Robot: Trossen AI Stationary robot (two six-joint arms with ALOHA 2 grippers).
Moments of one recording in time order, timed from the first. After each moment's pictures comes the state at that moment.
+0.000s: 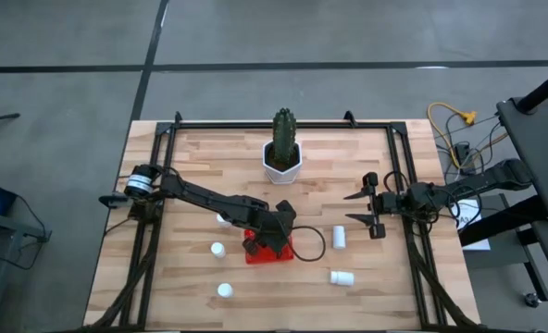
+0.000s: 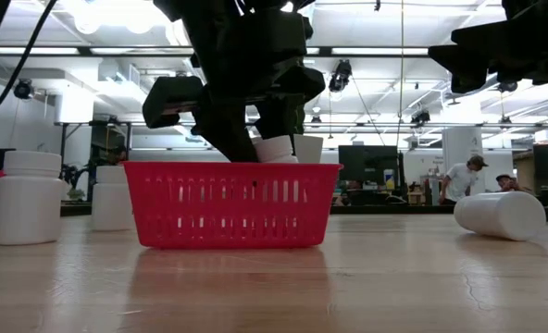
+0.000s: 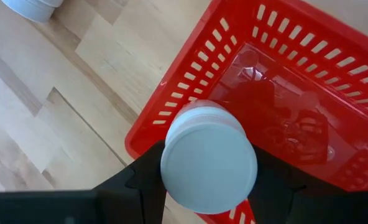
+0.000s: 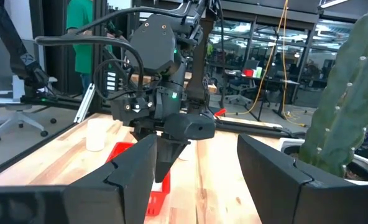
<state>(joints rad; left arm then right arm) -0.20 1.91 1.42 -0.60 -0.07 0.70 0.23 0.53 0.03 0.60 0.16 -0.11</state>
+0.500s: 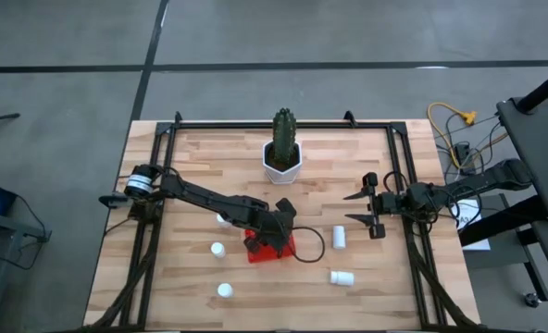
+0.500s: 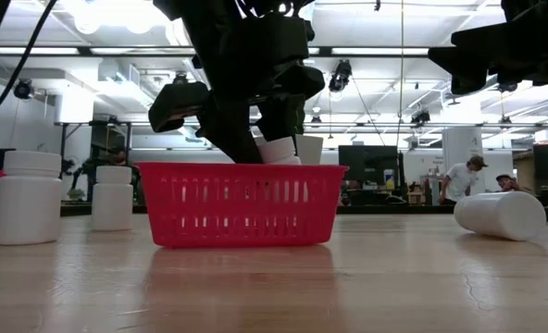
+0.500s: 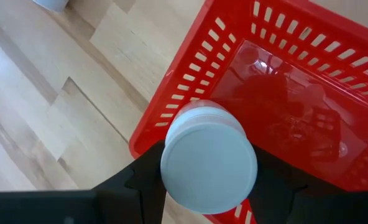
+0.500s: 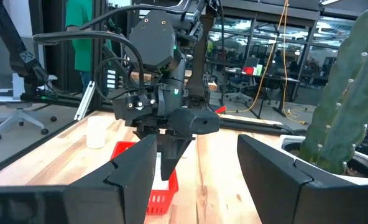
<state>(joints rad) -0.20 1.91 1.42 -0.59 -0.12 0.69 0.23 0.53 0.03 0.59 0.16 -0.10</state>
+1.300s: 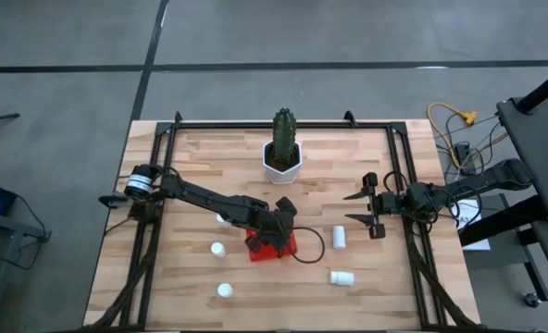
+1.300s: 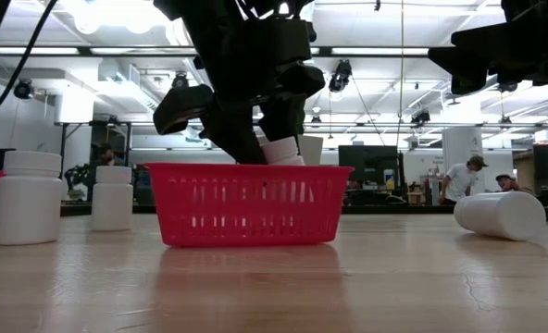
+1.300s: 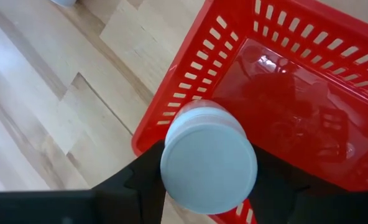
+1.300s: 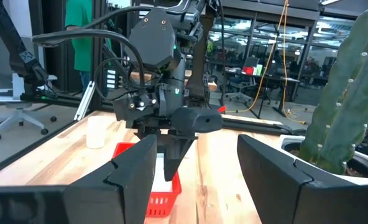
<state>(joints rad) -0.20 1.91 1.41 -0.58 -0.16 0.69 0.23 0.53 0.03 0.59 0.16 -0.10</state>
